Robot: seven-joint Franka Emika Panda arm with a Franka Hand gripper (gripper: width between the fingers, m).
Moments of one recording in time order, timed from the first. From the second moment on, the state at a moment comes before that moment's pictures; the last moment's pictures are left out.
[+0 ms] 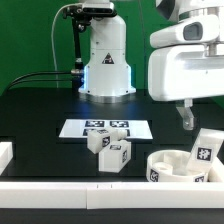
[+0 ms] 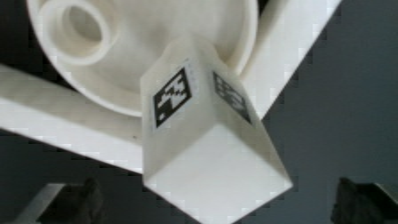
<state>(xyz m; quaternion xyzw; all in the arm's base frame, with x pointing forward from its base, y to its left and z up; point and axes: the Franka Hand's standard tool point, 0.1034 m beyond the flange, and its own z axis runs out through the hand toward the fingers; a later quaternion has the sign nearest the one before) 0.579 0.128 0.099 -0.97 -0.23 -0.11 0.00</state>
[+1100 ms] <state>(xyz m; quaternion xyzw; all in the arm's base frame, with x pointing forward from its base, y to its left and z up) 0.590 0.125 0.065 -0.84 -0.54 -0.06 -0.07</state>
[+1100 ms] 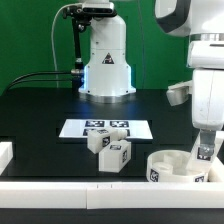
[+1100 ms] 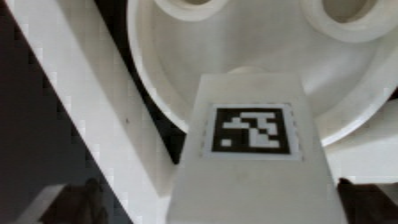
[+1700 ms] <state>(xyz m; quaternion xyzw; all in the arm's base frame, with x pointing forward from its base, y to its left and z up) 0.599 0.117 0.066 -0.94 -0.33 -0.05 -0.04</state>
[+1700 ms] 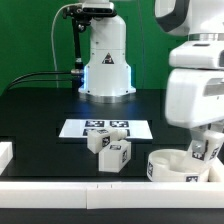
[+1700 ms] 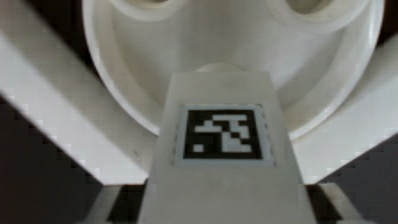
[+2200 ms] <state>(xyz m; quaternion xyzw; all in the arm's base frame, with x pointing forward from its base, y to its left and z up) 0.609 0.112 0.073 -0.99 -0.16 -0.03 -0.03</state>
